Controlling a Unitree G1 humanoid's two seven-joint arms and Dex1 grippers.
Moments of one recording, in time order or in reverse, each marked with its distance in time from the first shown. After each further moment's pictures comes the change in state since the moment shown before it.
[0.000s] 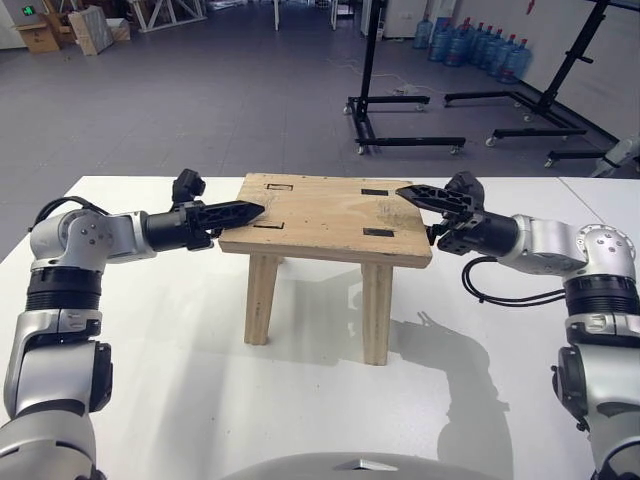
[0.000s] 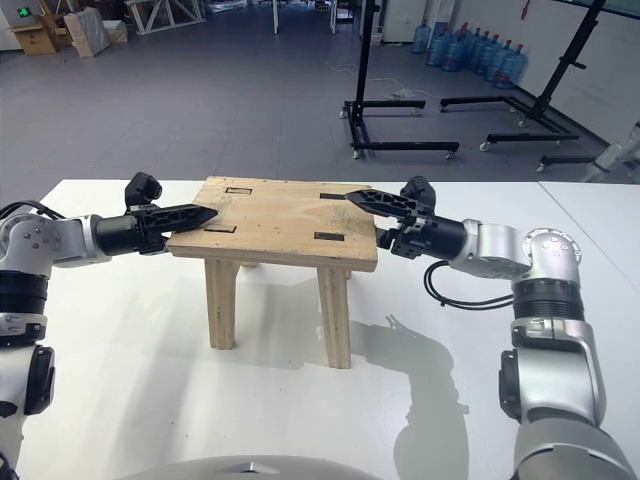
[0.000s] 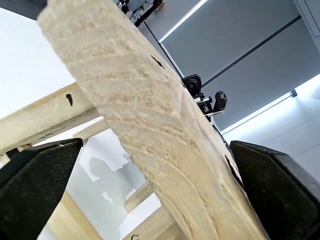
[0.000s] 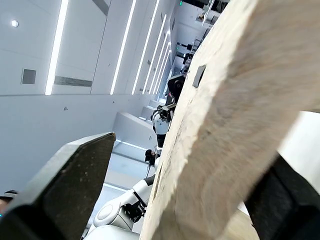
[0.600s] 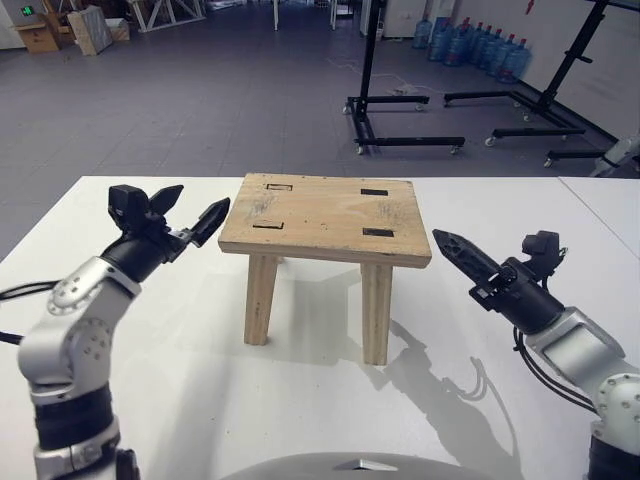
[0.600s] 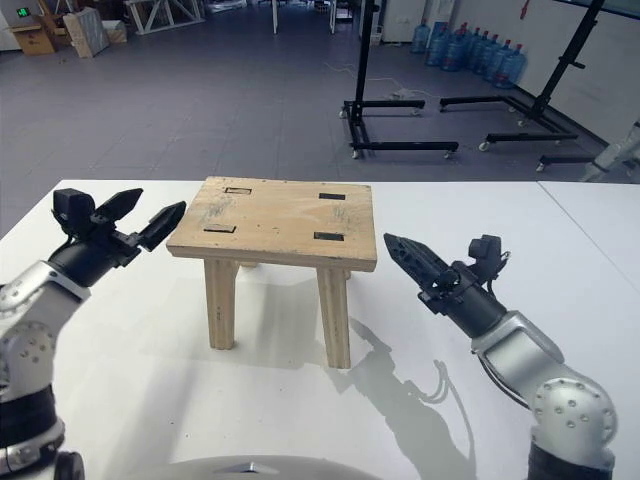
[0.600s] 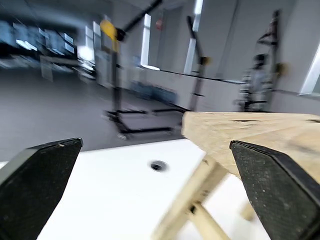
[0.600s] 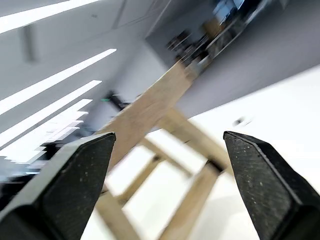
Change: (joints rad) left arm 0.574 -0.344 0.241 -0.856 0.462 -0.726 0.638; right arm 0.757 0.293 -0.289 -1.123 -0.732 -0.803 0.004
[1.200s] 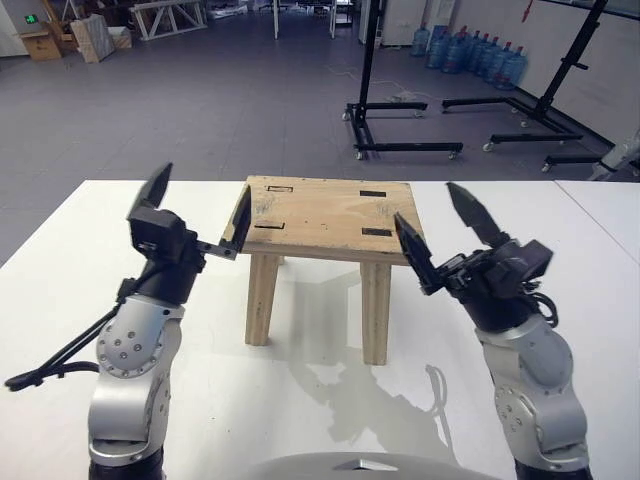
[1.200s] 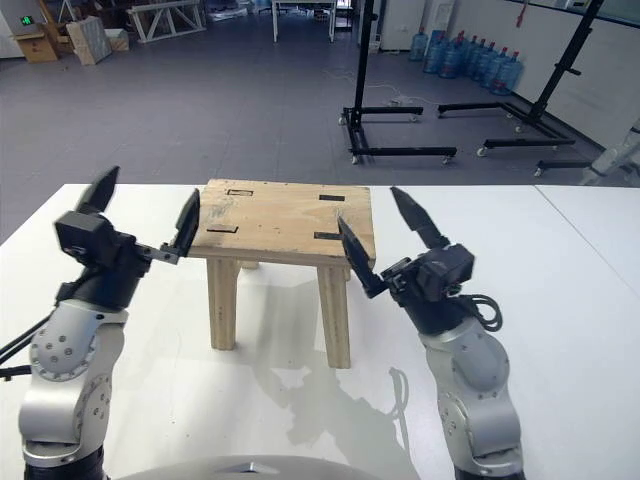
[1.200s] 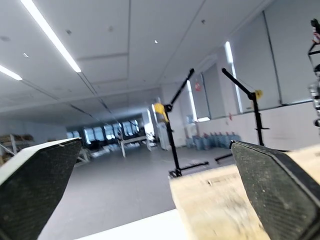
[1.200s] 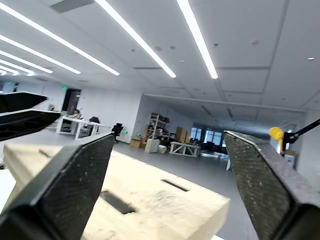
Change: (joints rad) left arm 0.165 -0.157 -0.280 -0.188 0.387 -0.417 0.246; right arm -0.009 0.165 0.419 0.031 -0.907 -0.877 0.194
